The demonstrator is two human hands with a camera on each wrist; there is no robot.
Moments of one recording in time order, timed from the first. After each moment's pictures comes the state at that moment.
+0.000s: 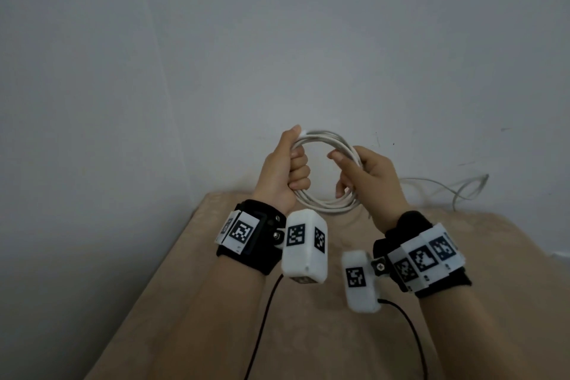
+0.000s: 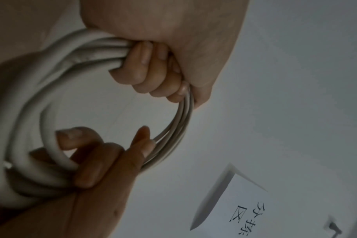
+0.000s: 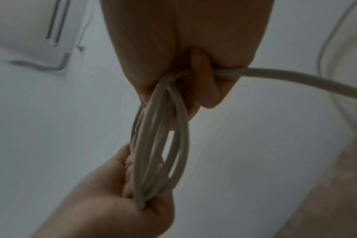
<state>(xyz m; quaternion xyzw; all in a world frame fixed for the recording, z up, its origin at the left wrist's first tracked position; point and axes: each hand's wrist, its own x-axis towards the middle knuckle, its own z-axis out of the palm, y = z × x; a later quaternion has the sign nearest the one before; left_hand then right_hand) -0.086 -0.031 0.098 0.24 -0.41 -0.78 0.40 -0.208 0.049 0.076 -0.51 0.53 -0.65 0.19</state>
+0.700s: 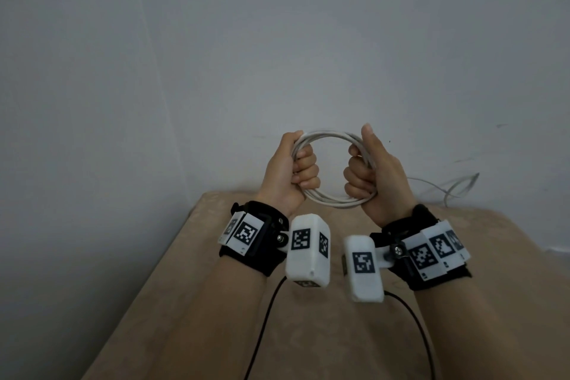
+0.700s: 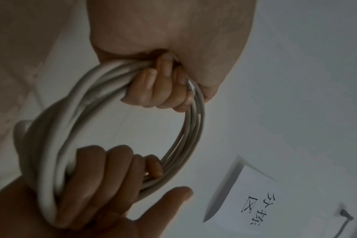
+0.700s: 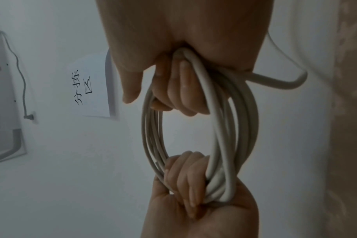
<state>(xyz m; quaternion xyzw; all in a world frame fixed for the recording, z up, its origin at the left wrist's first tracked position) -0.096 -0.029 0.094 0.16 -0.40 -0.83 0.35 -0.212 0.056 0.089 -0.36 0.39 -0.74 0.41</state>
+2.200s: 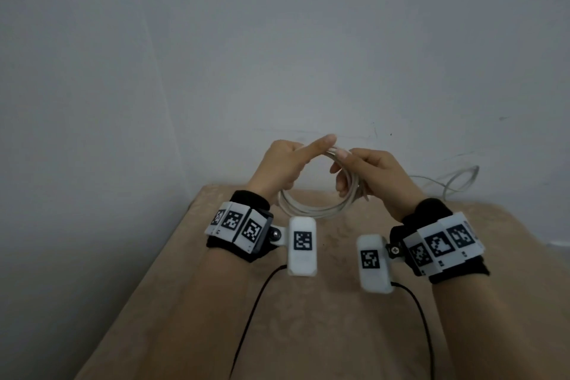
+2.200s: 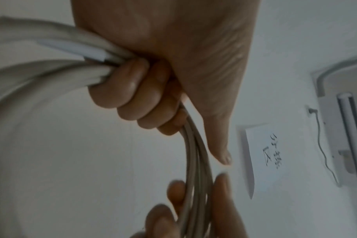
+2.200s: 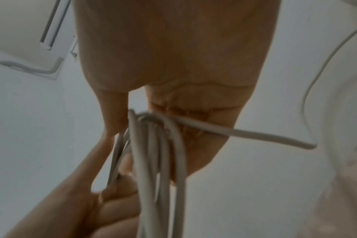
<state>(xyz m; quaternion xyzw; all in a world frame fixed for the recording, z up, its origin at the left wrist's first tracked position) -0.081 -0.032 0.095 0.31 -0.73 -0.50 0.34 -0.219 0.068 0.087 -0.53 0.57 -0.55 0.30</state>
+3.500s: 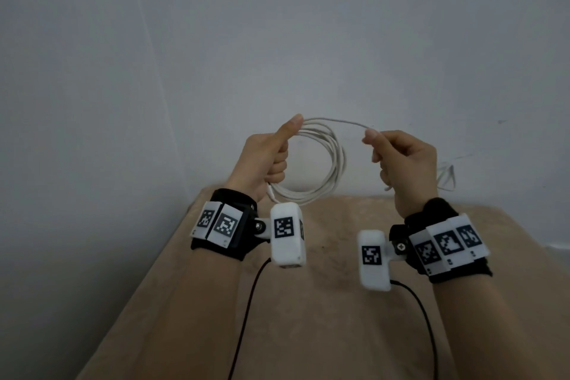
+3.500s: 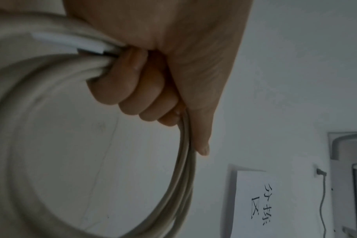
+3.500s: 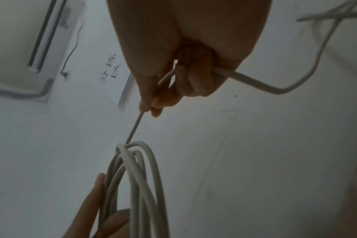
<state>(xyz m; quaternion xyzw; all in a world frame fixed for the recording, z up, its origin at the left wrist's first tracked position) -0.062 -0.041 0.106 0.29 -0.59 -0.64 0.41 -0.232 0.066 0.087 -0.41 0.53 -0.74 0.11</state>
